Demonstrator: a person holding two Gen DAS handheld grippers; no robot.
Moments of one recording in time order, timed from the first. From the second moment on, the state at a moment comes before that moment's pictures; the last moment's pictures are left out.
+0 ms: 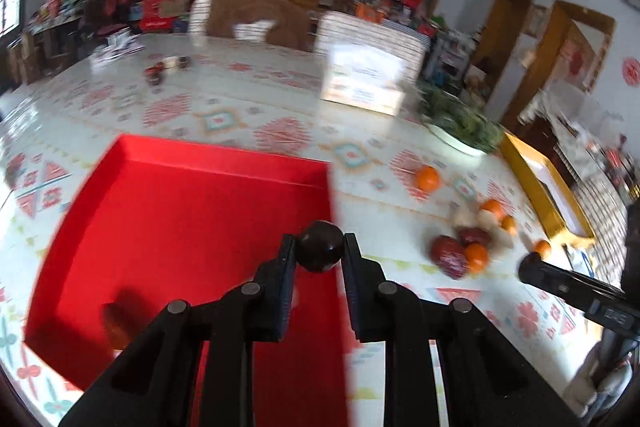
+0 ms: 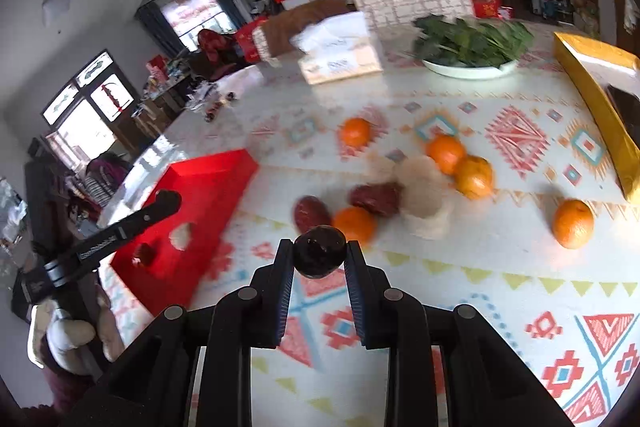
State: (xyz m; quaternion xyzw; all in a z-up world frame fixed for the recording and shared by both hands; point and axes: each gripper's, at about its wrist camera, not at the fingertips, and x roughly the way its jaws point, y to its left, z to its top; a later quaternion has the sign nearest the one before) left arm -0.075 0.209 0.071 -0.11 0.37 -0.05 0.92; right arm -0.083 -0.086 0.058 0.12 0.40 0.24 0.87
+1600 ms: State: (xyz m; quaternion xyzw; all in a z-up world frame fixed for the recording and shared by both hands) left arm -0.110 0.254 0.095 -0.17 0.33 -0.01 0.93; right arm -0.098 0.009 0.065 0.10 0.42 0.29 0.85
